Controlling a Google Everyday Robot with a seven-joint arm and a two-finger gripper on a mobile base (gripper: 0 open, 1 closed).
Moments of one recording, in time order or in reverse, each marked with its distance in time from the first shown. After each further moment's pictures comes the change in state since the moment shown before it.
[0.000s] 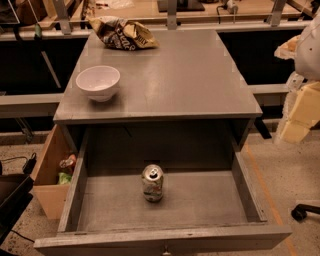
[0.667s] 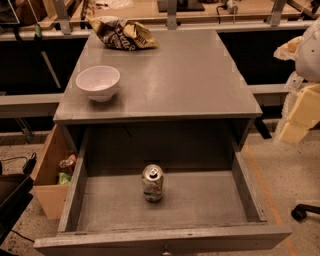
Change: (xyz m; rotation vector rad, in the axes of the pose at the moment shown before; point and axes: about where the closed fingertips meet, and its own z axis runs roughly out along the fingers) arm -0.002 0.001 0.002 0.002 -0.035 0.003
